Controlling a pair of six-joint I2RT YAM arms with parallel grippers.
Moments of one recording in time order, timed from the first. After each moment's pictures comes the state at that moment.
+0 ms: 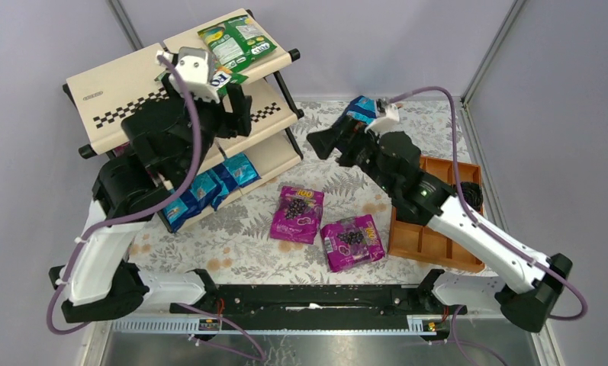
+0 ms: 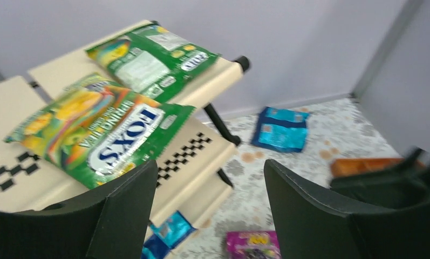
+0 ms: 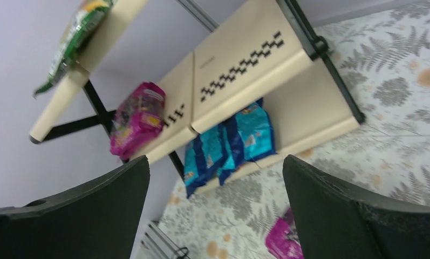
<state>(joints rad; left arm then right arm) -0.91 1.18 1.95 -0.79 -0.60 -0.08 0.81 1.19 1.21 -0.09 0.19 0.79</state>
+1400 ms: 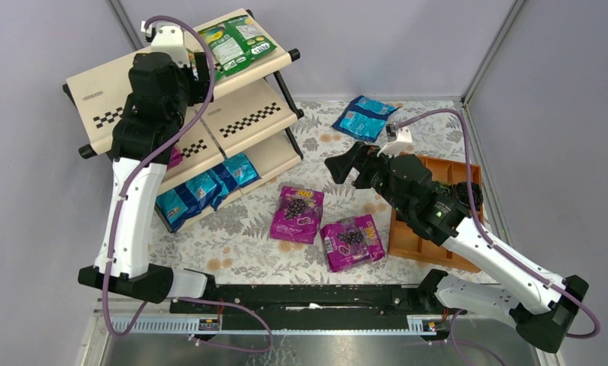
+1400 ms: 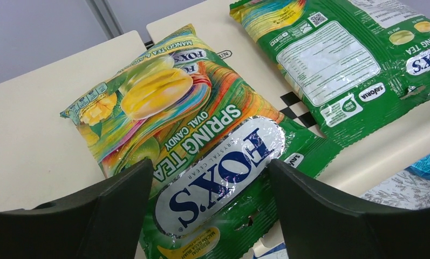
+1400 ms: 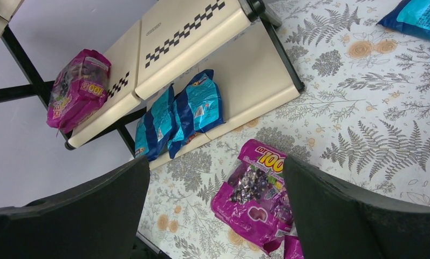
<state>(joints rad) -0.23 1.35 1.89 -0.73 -0.35 0.00 0.82 0.97 0.98 -0.19 0.25 0.68</state>
